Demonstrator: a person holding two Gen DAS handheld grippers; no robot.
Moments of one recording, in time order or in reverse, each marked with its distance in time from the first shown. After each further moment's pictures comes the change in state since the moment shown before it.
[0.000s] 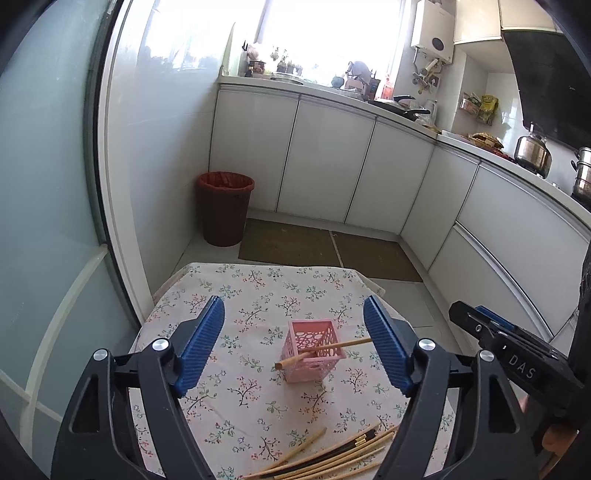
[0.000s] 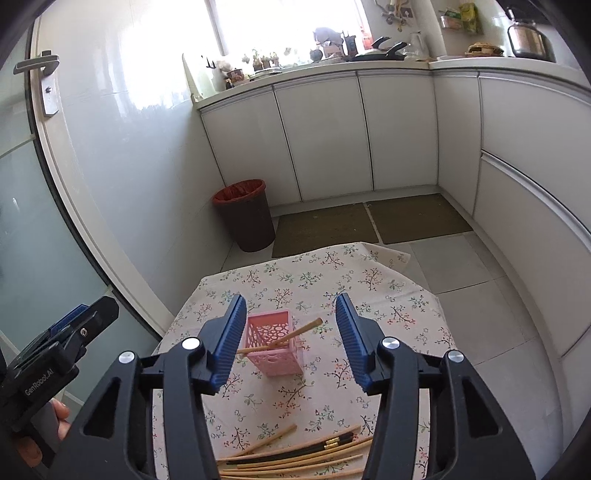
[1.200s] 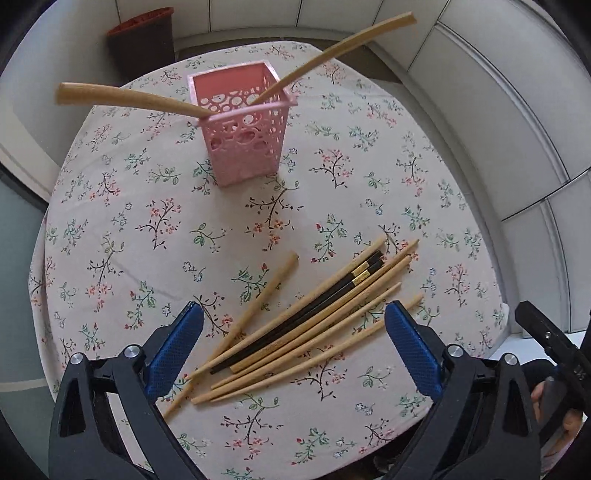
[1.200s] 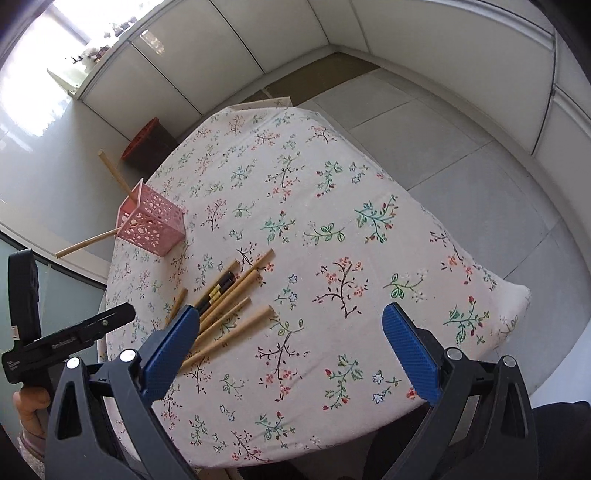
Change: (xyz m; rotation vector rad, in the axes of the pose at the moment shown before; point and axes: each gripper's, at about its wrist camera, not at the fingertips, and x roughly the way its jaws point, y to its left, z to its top) left arm 0.135 -0.048 -0.147 0.217 0.749 -0.092; right arm -0.003 -0.163 -0.178 0.446 0.366 -0.105
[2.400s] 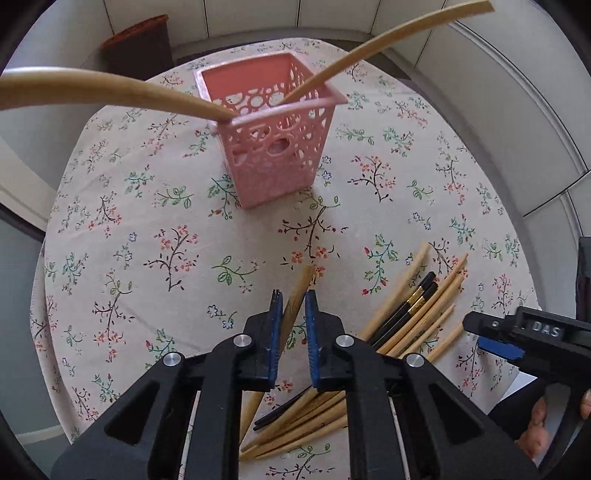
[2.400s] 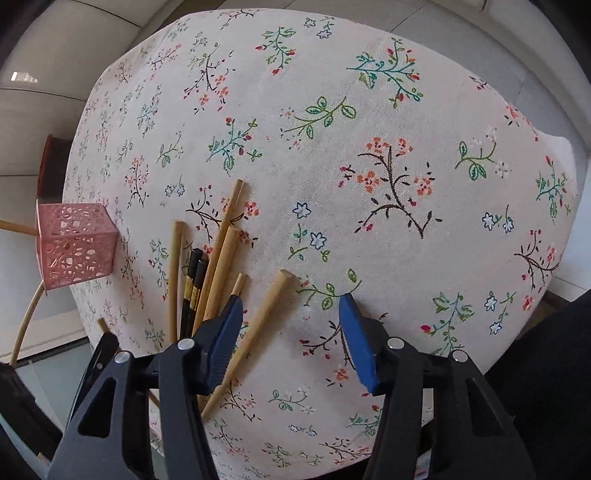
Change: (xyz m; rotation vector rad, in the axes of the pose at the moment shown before) left arm 0.020 0.049 0.018 0.051 -0.046 0.047; right arm 0.107 0.028 -0.006 0.432 0.313 -0.187
